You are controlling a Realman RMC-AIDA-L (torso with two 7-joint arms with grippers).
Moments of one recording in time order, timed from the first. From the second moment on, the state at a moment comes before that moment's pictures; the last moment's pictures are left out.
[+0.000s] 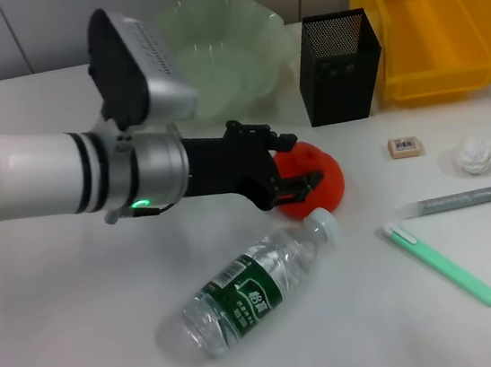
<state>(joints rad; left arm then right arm) -0.69 -2.08 1.66 0.82 1.66 0.94 -1.61 0.20 2.08 -0.27 -0.96 -2.24 -2.19 1.52</state>
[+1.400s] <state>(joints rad) -0.73 -2.08 1.82 0.75 1.56 0.75 -1.60 0.21 2.08 -0.25 -0.96 -2.23 -2.18 1.51</state>
